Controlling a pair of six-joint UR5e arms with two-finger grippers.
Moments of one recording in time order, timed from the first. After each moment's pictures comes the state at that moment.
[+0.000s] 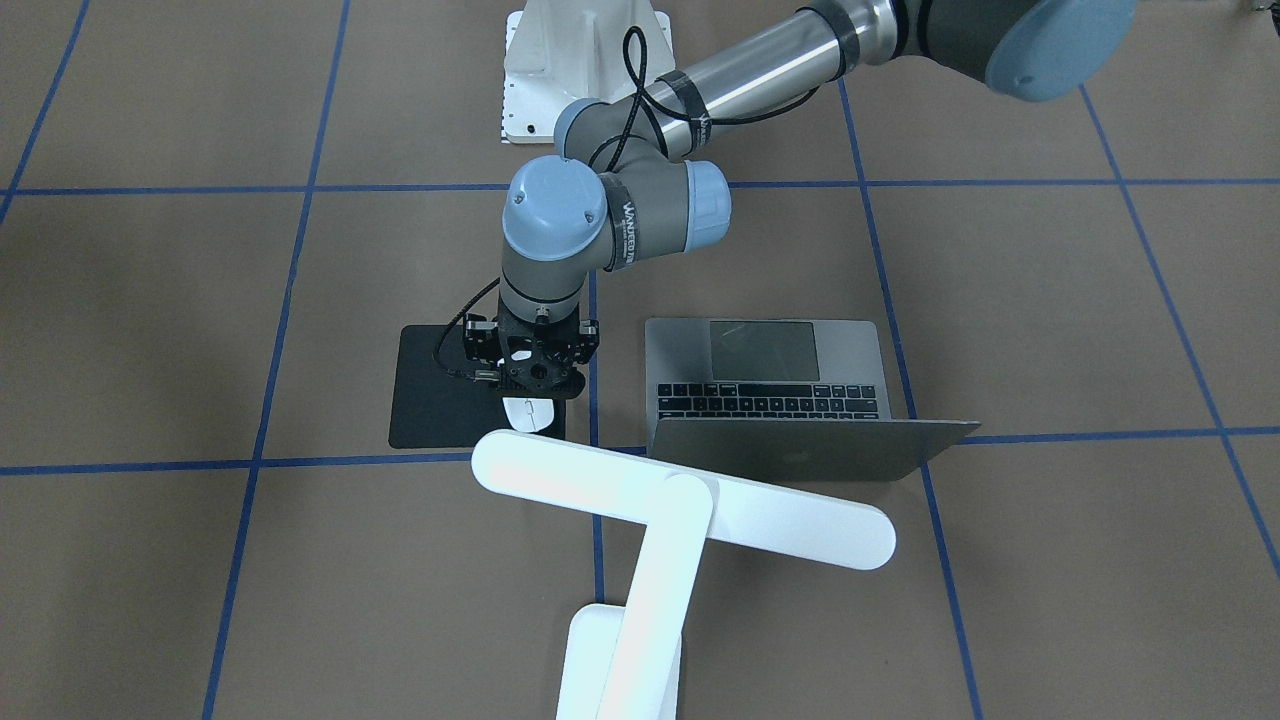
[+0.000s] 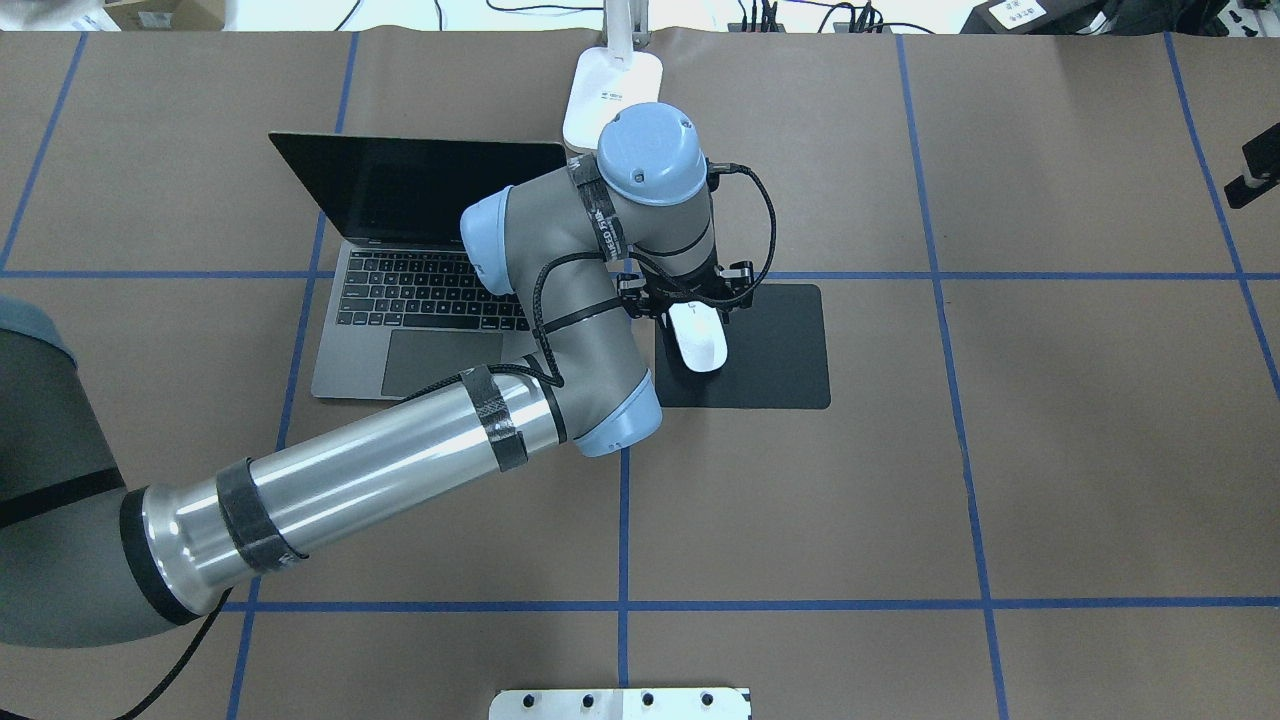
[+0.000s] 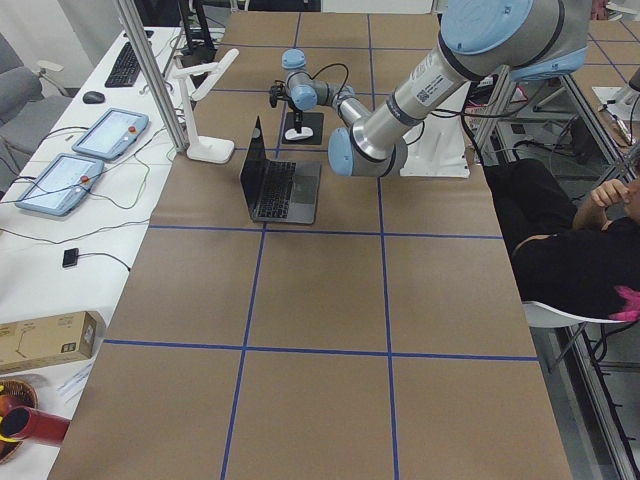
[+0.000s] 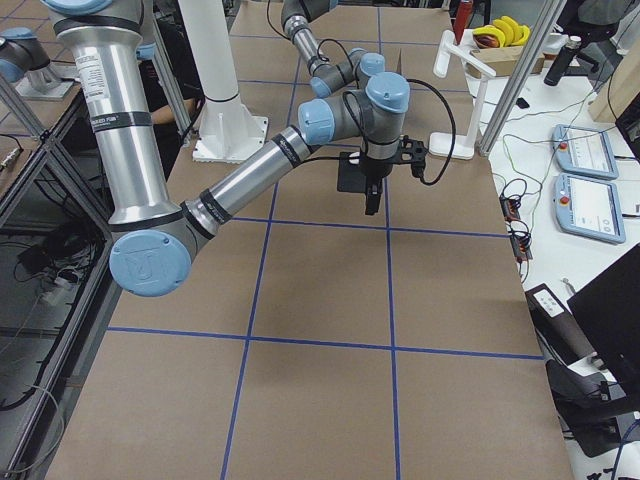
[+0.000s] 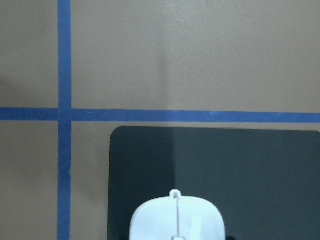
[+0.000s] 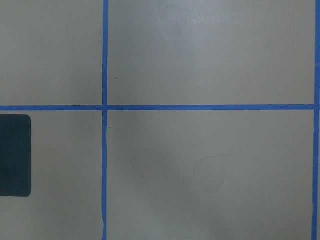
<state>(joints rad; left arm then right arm) -0.57 -2.68 -1.05 -1.90 -2.01 -1.24 1.37 -1.37 2.07 -2.02 2.36 0.35</state>
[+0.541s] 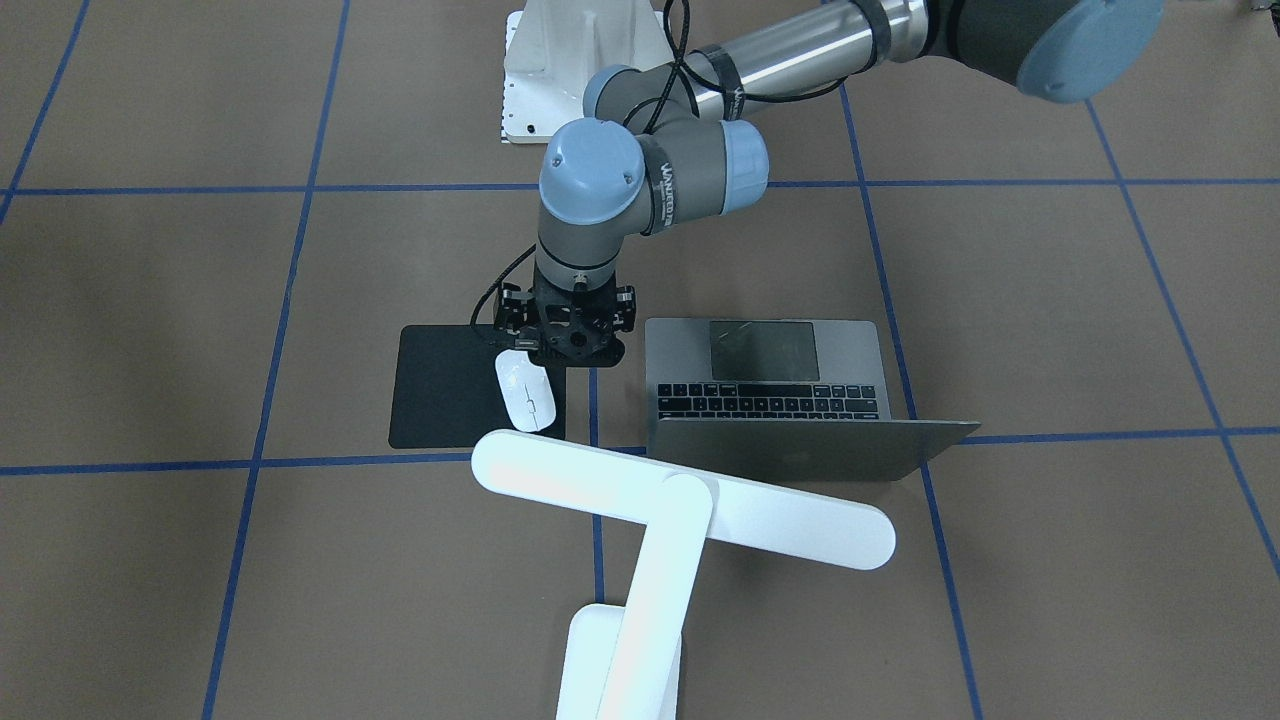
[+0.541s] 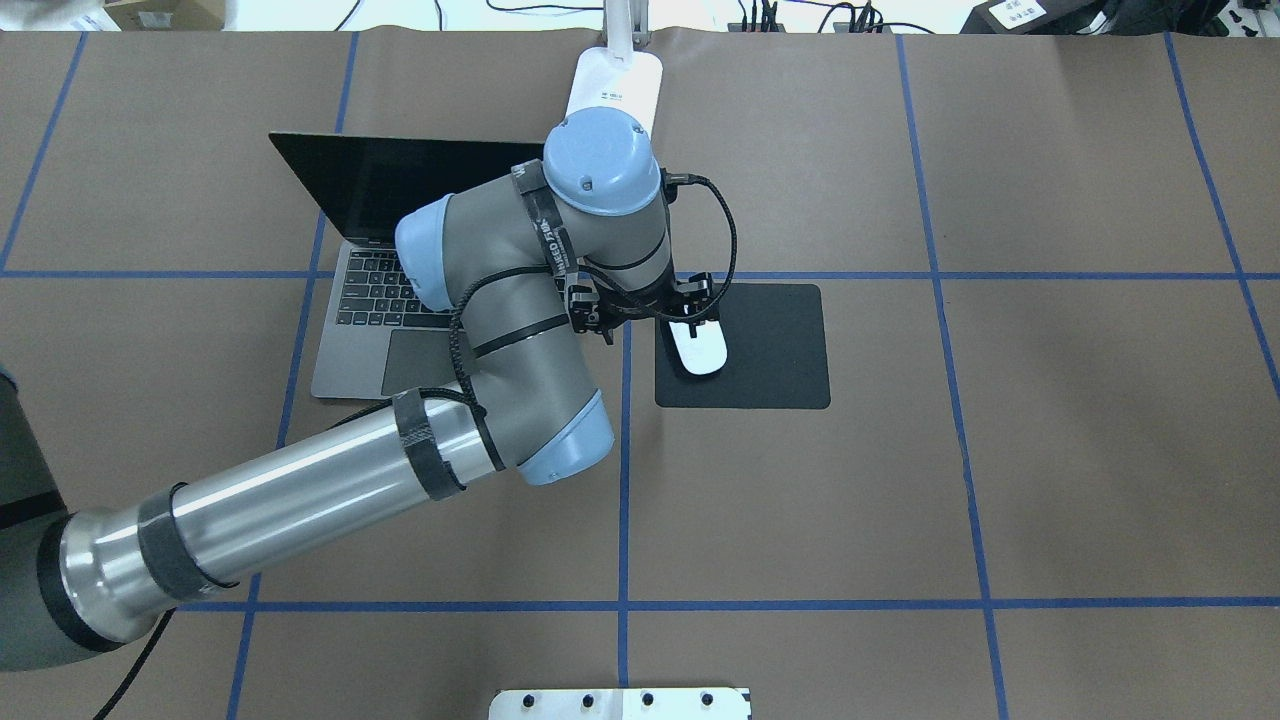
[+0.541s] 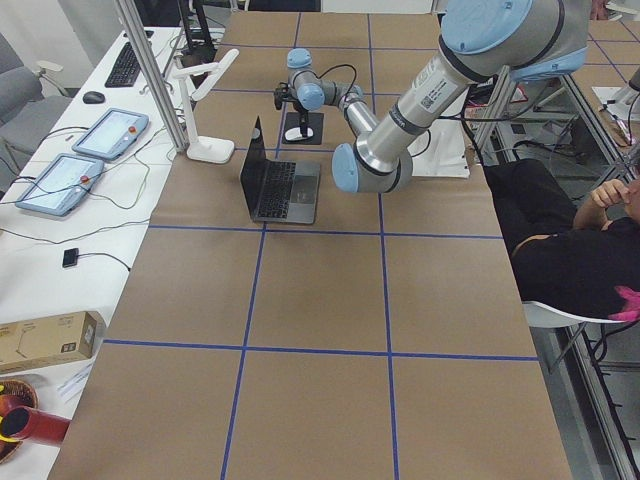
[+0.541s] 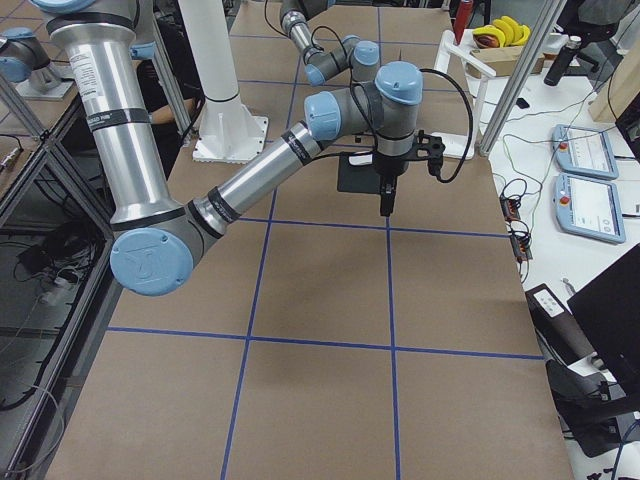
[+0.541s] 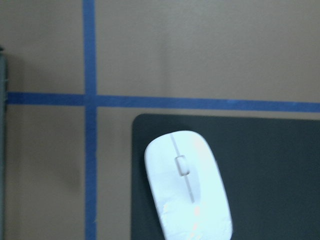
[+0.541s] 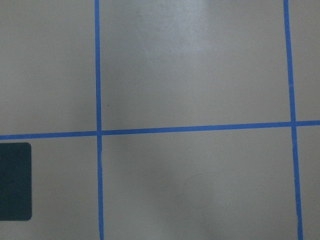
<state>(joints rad) -0.57 -2.53 -1.34 -1.69 -2.02 -1.22 1.45 -1.34 2.02 -2.02 2.34 0.35</state>
